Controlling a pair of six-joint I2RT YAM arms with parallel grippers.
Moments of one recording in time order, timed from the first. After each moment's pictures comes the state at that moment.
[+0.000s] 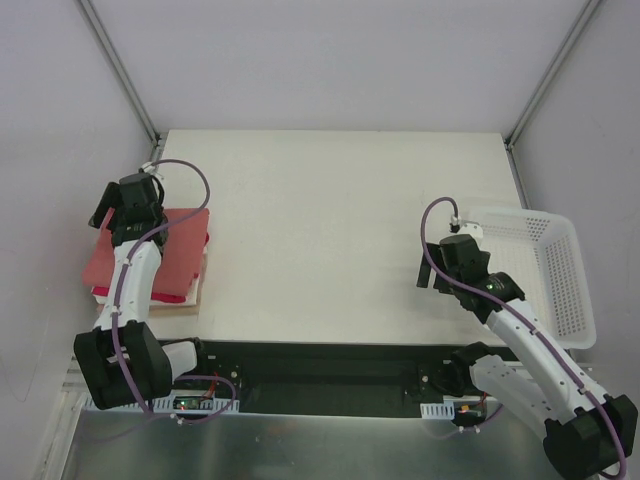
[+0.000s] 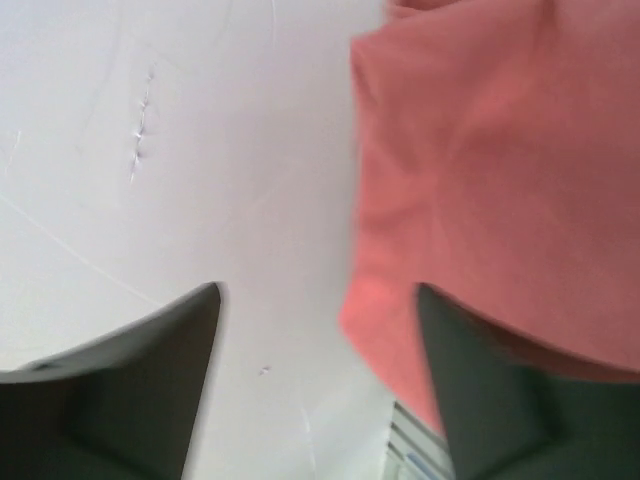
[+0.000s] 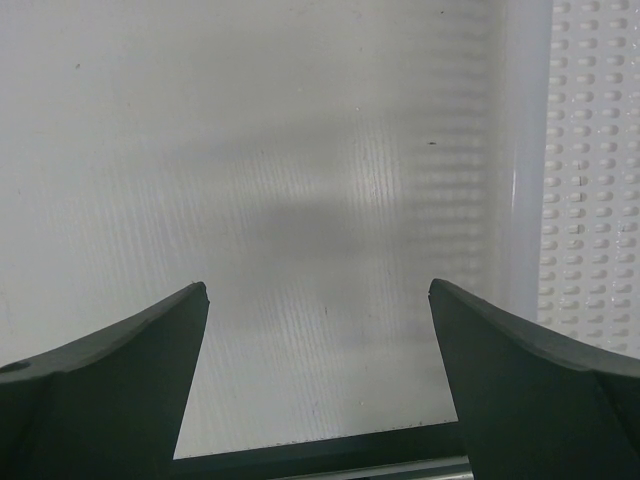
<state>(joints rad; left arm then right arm) 0.21 1.17 0.90 -0.34 -0.63 0.79 0.42 0.81 0.64 -0.73 0.36 0.43</state>
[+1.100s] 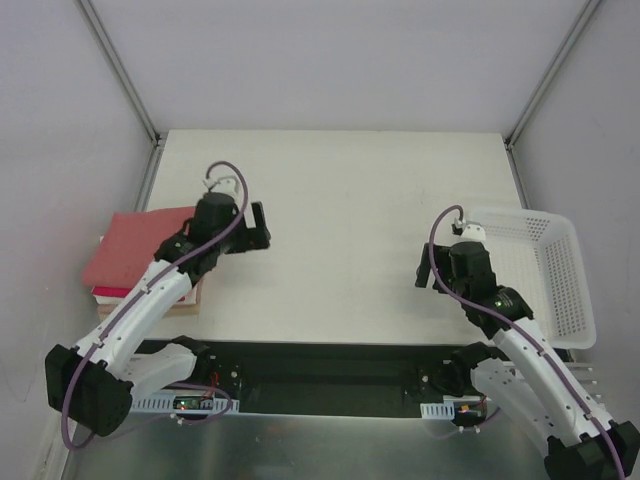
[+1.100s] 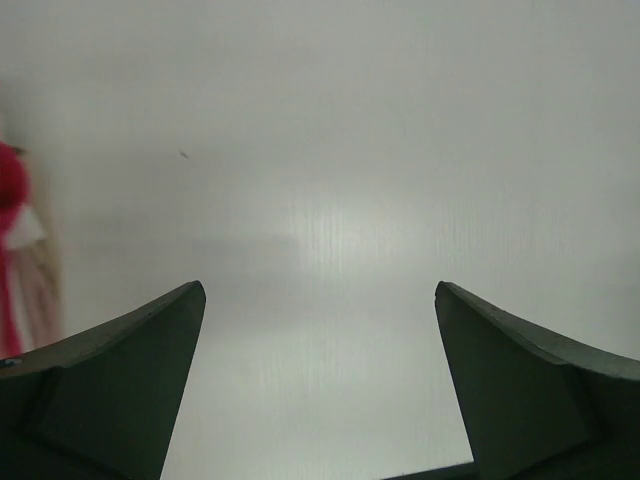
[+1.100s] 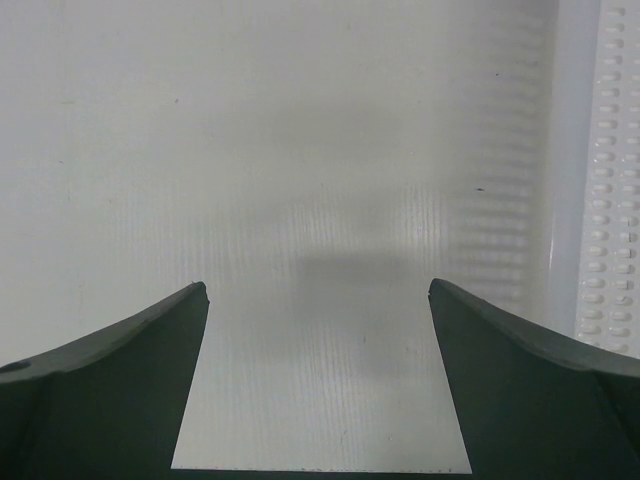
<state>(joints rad) -0.38 1.03 0.91 -0.54 -0.12 -0.42 0.42 0.68 0.58 -0.63 0.26 0.39</state>
